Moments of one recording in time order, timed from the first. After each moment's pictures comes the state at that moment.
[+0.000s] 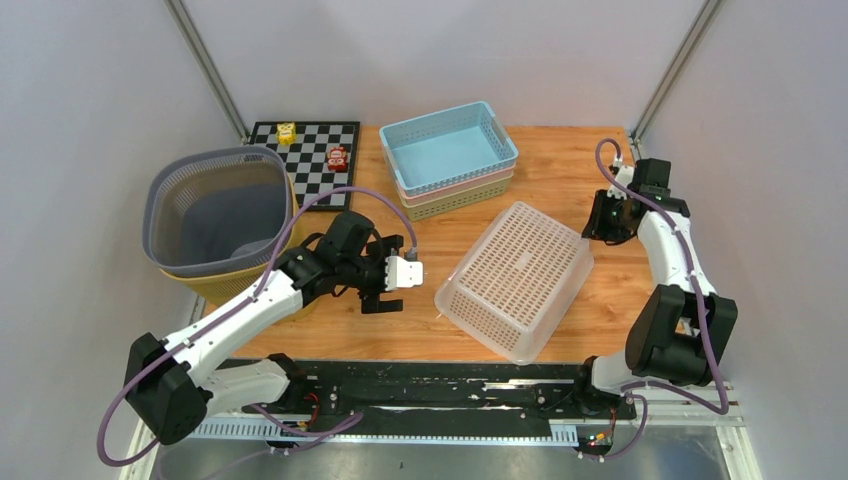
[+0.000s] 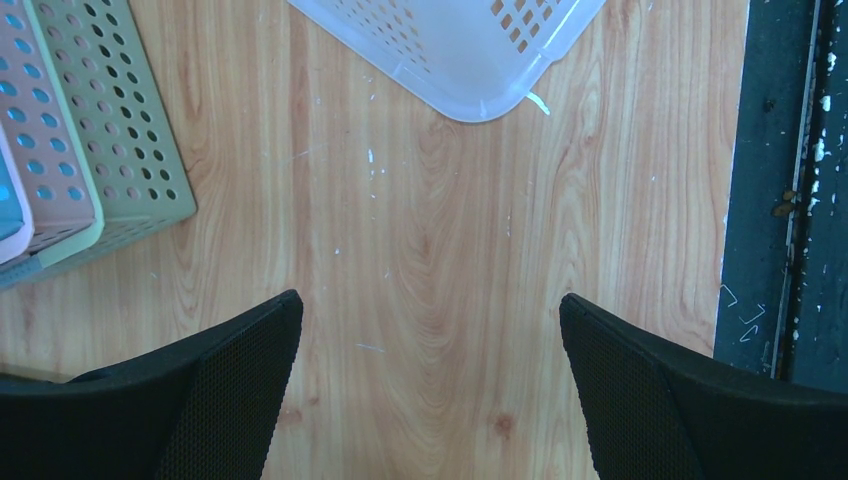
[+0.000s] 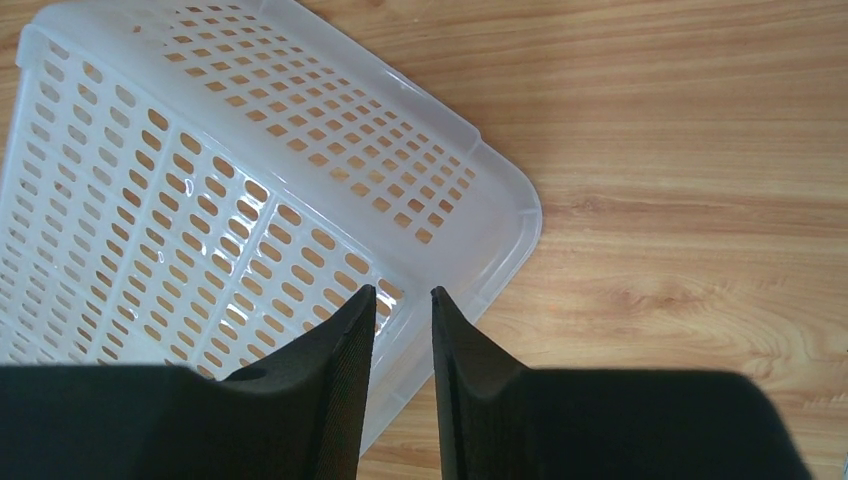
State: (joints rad) left arm -0.67 1.11 0.85 -0.58 0.41 0.84; right arm -0.23 1.43 1.13 -0.70 -0.30 -0.04
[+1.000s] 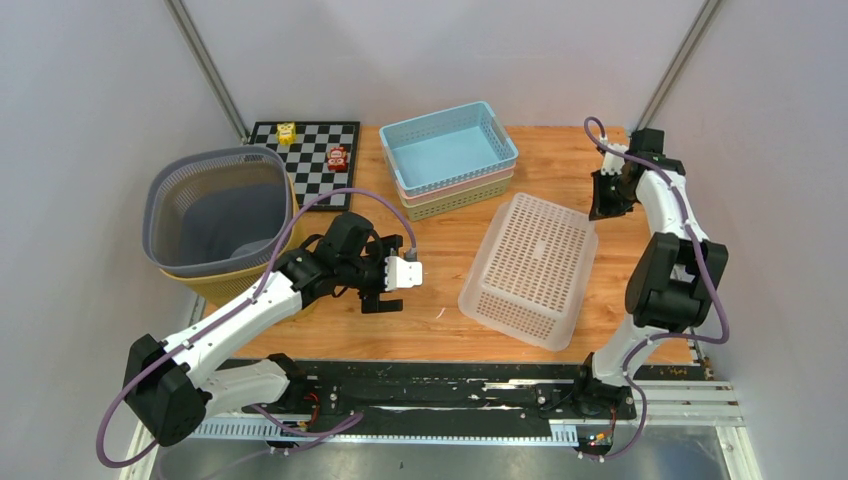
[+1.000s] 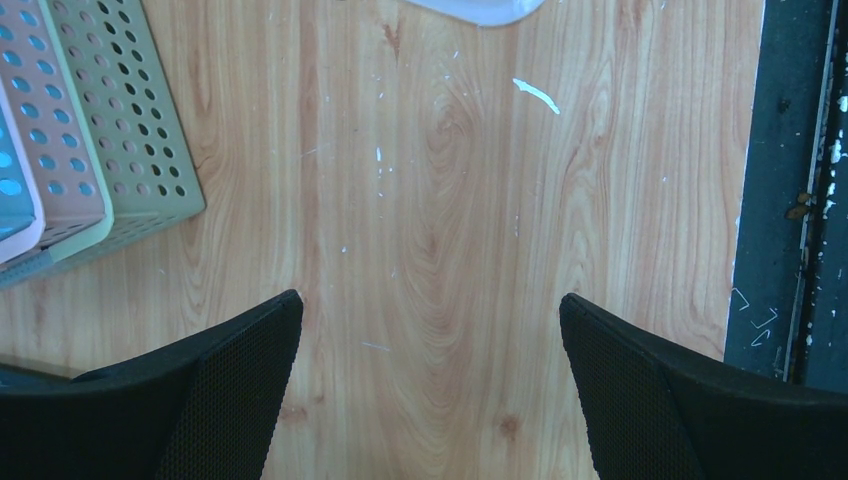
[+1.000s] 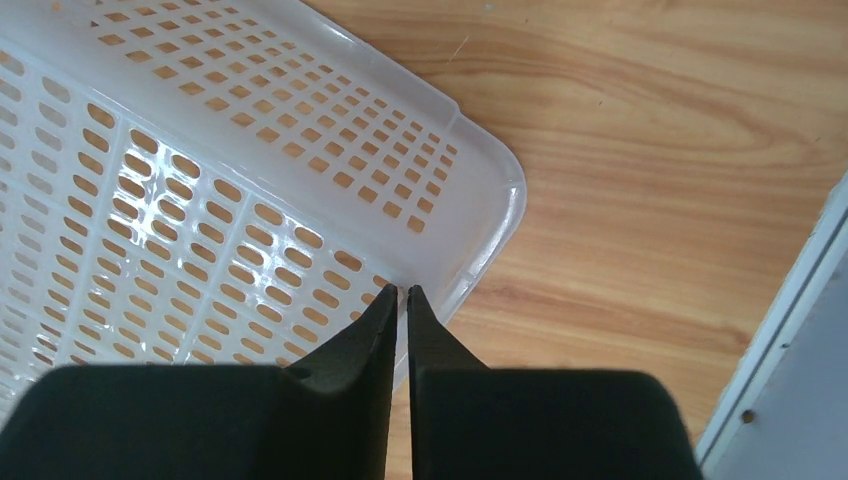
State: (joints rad) left arm -0.67 1.10 0.84 -0.55 0.40 0.84; right arm -0.22 1.72 1.44 -0.83 -0.27 -0.24
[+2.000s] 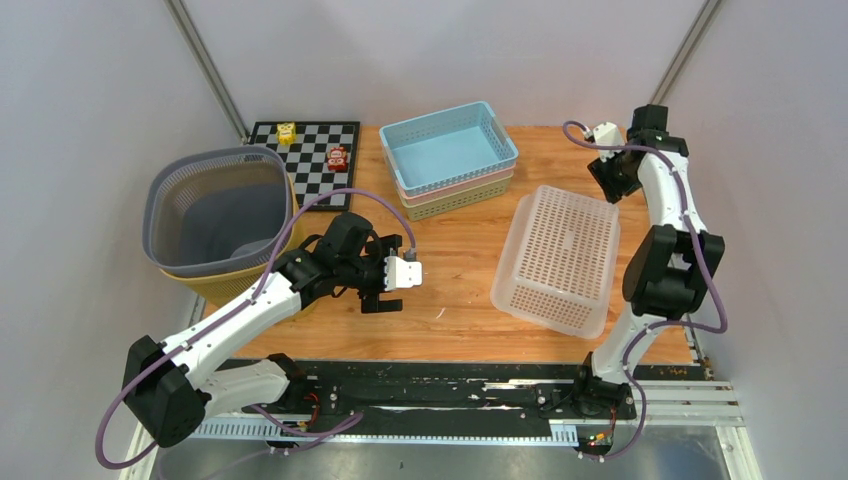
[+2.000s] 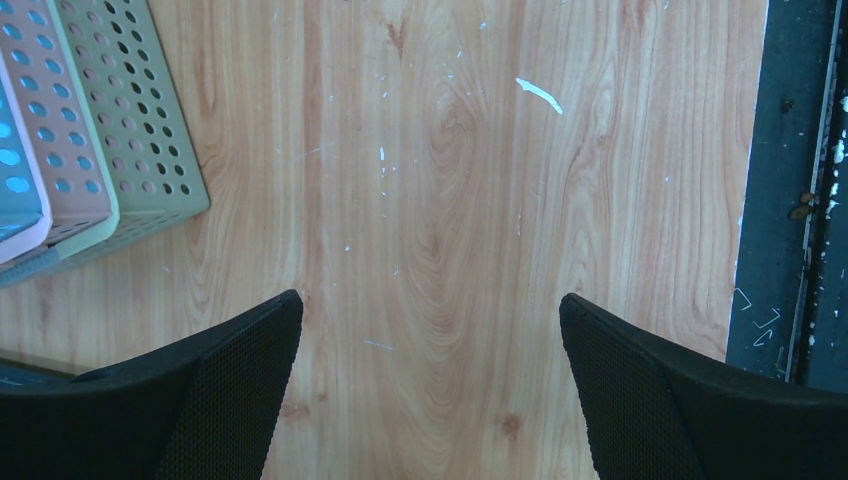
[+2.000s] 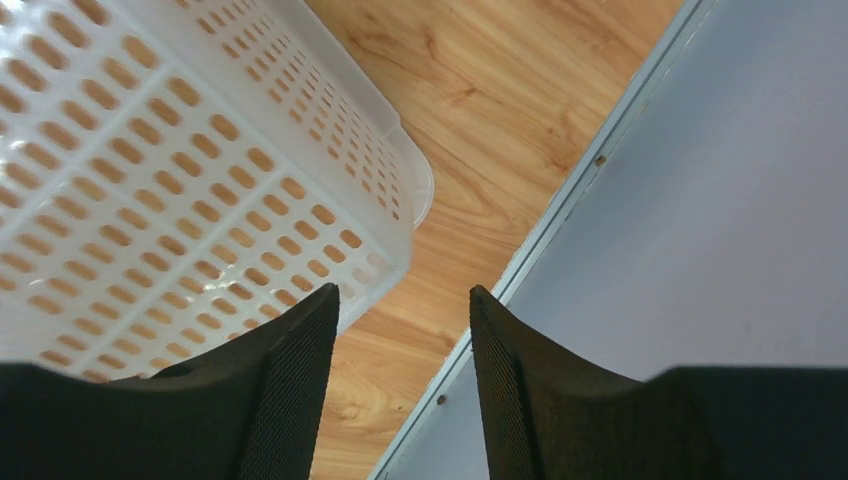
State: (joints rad) left arm -0.67 1.09 0.84 -0.55 0.40 0.84; right arm -0.21 1.84 1.69 -0.89 -0.09 -0.79
